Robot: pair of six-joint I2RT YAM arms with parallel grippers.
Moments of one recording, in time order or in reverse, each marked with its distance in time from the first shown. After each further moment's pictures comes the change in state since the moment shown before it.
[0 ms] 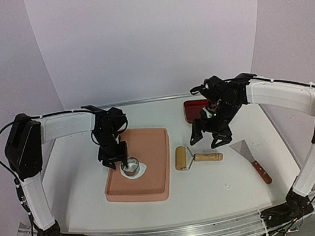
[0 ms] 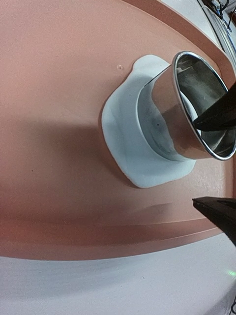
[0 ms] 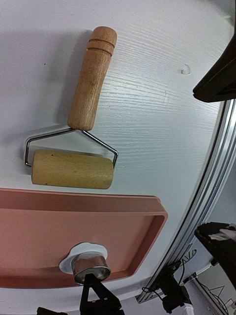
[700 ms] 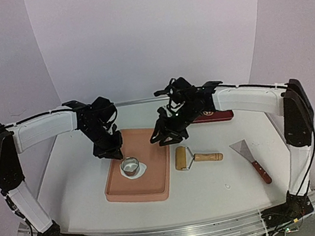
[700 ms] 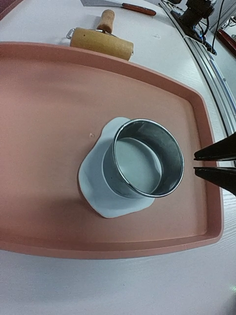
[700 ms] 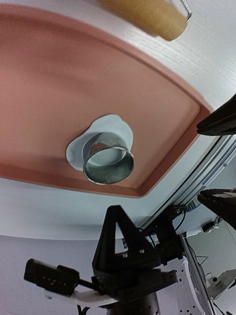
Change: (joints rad) left arm 0.002 -0.213 -0.050 0.048 0.075 -0.025; right arm 0.147 0.265 0.242 0.333 -0.166 0.117
